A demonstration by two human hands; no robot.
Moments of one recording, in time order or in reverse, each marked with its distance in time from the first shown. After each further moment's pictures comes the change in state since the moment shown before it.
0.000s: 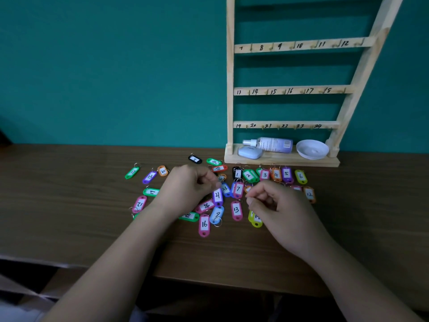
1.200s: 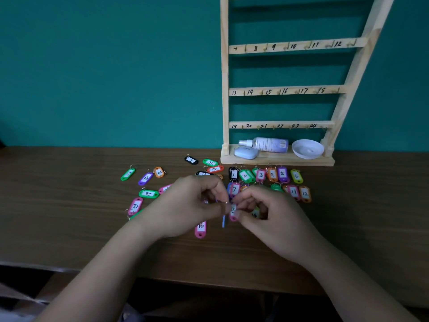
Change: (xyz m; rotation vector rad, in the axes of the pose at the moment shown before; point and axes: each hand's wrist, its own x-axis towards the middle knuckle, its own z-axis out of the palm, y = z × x) left_hand -0.036 0.044 -0.023 -0.216 -0.267 0.109; right_hand -0.006 -0.007 0.000 0.050 -0.110 -0.083
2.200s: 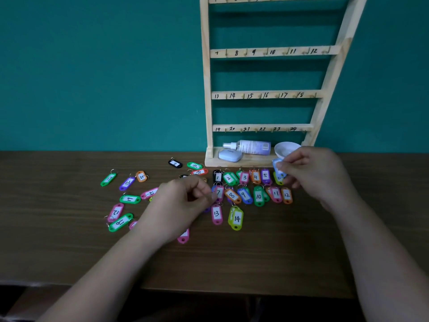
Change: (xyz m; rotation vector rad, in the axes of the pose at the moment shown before) left_hand 0.010 -0.003 0.024 0.049 0.278 -0.154; right_hand 0.044 0.057 -0.100 -0.020 0.355 0.407
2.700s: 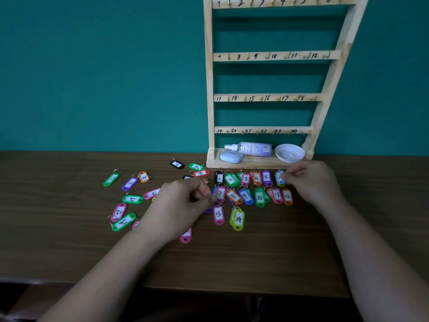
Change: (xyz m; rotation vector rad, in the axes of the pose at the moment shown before) left_hand 0.003 -0.001 0.002 0.063 -0.014 0.036; right_hand 0.020 0.039 0.012 -0.220 0.049 0.121
